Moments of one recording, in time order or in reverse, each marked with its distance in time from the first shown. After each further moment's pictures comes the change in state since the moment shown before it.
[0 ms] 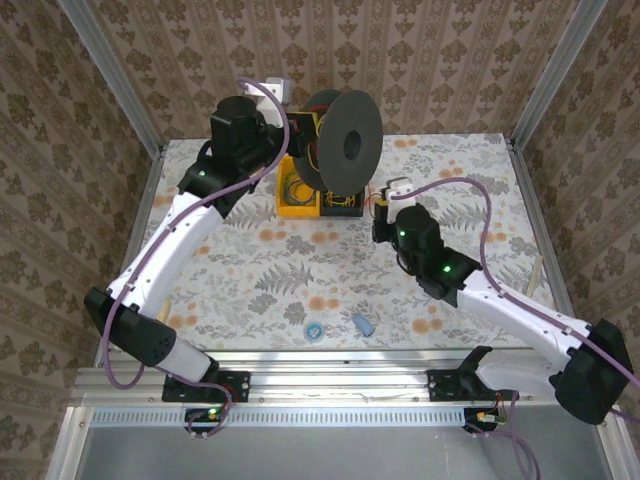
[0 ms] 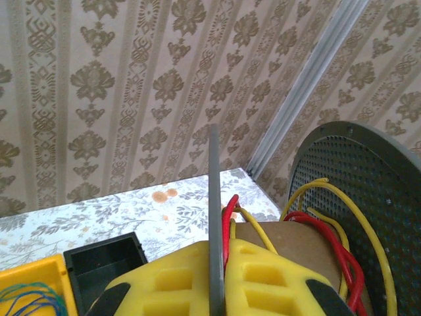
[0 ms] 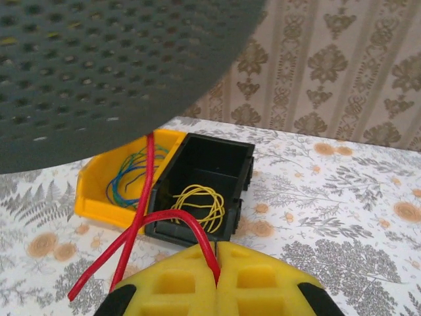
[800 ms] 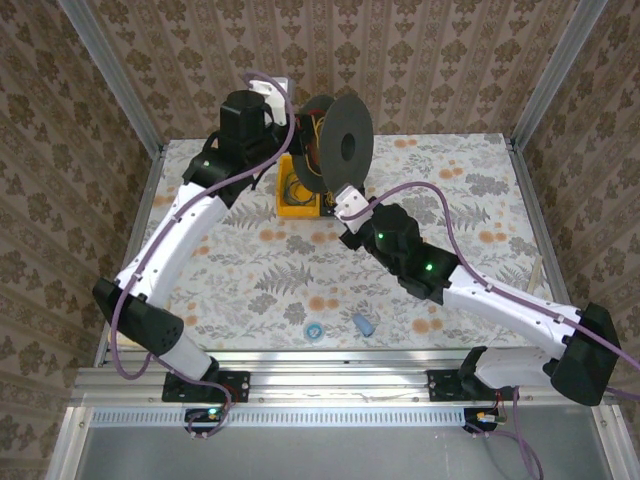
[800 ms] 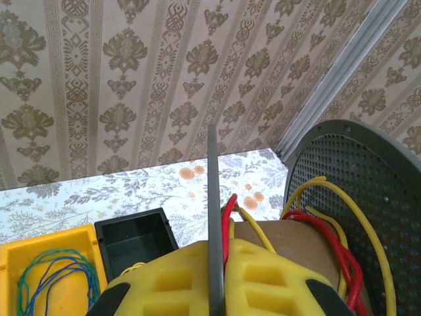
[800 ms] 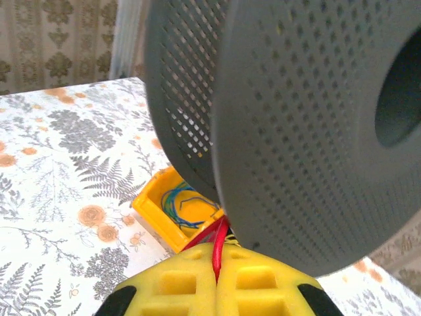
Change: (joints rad) left arm 0.003 0.072 0.097 -0.141 -0.055 0.011; right arm 0.145 0.071 0.142 0.014 -0.137 -0.440
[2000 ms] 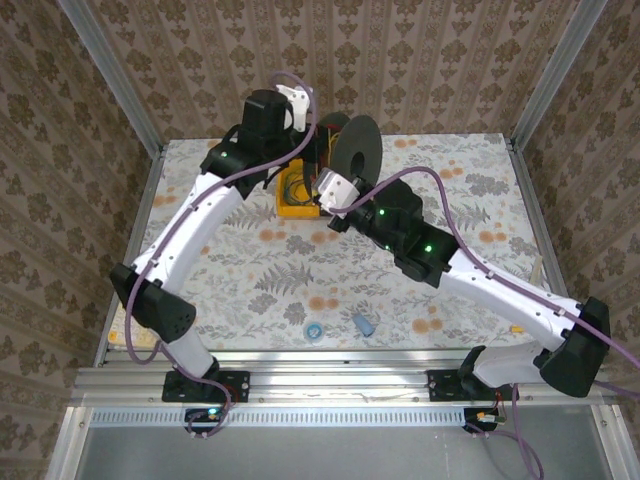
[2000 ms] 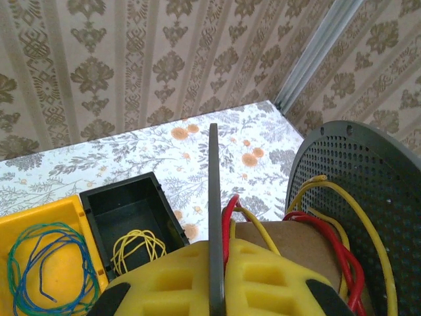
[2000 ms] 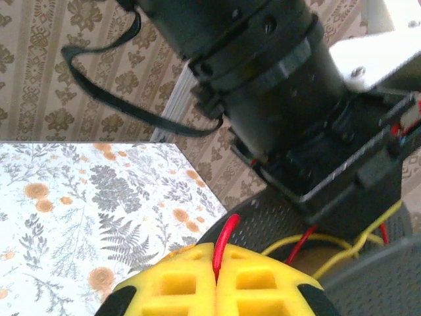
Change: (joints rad) left arm -0.050 0.113 0.119 -0.155 0.031 0.073; right arm -0.023 0.080 0.219 0.005 -0.237 -0.190
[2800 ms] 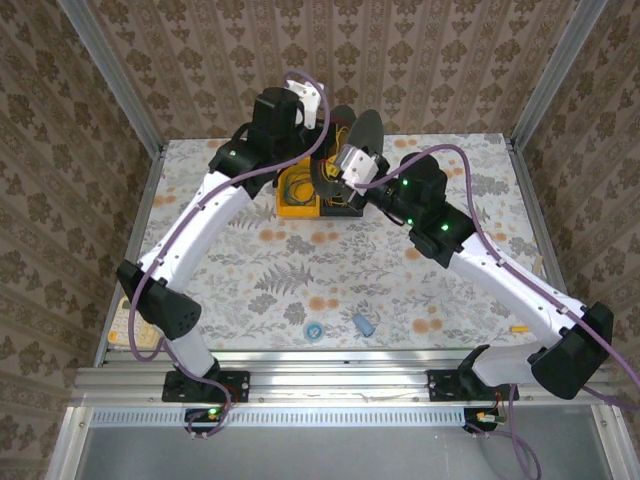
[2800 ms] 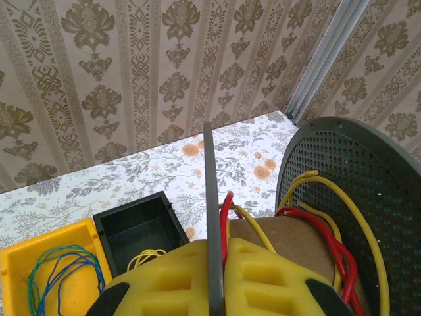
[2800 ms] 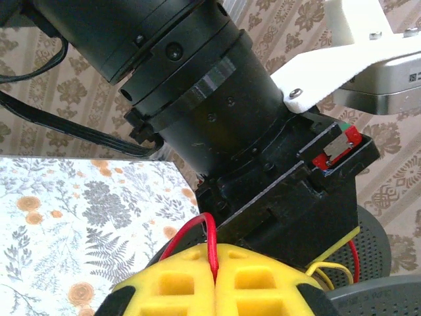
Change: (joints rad) left arm -0.051 0.024 0.052 0.006 -0.097 0.060; right arm -0.210 0.005 0.050 -0.004 -0.274 0.008
